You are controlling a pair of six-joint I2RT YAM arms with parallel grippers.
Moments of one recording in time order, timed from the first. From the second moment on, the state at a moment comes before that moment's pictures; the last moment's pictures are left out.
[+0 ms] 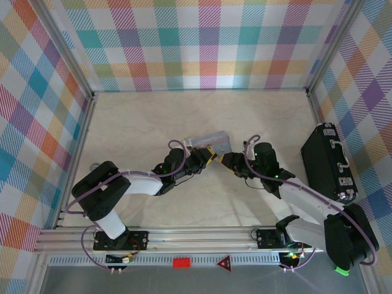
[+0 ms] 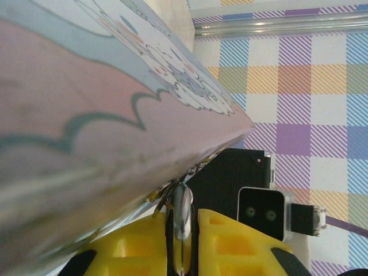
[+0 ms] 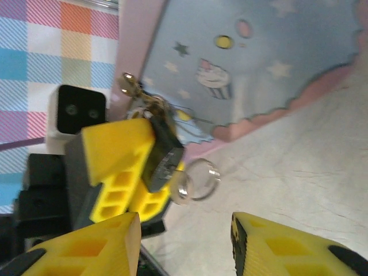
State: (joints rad) left arm -0.80 1.65 0.63 0.81 0.14 -1.47; right arm 0.48 1.10 0.48 0.10 -0.49 1.01
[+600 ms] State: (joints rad) left arm -0.80 1.65 0.63 0.82 0.15 -1.47; right arm 0.48 1.18 0.44 0.27 -0.51 1.07
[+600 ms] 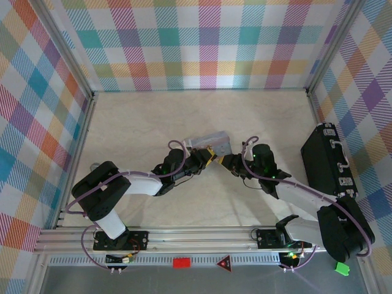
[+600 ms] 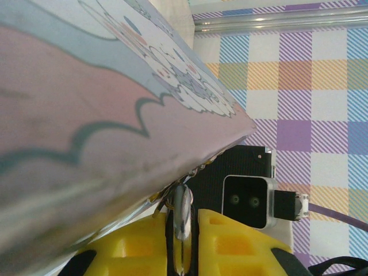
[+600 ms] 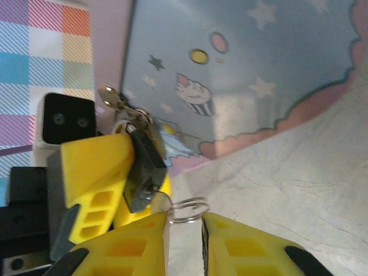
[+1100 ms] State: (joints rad) left arm -0.79 1.65 0.62 0.81 0.15 -1.47; right arm 0.48 1.27 0.47 0.33 -0.58 1.11
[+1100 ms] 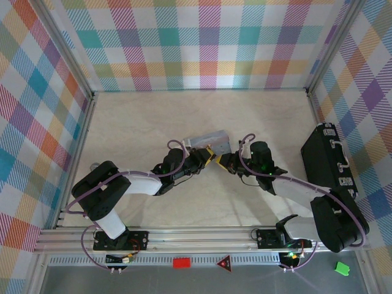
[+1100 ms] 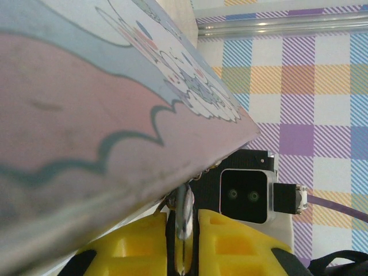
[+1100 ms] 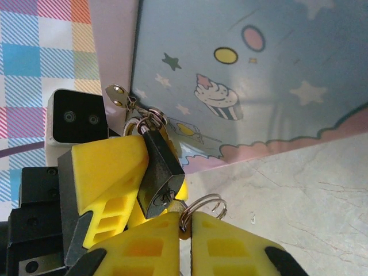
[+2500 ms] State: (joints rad) left arm -0.76 1.55 0.64 0.52 0.20 -1.42; right arm 0.83 0.96 0.30 0.28 -0.03 0.11
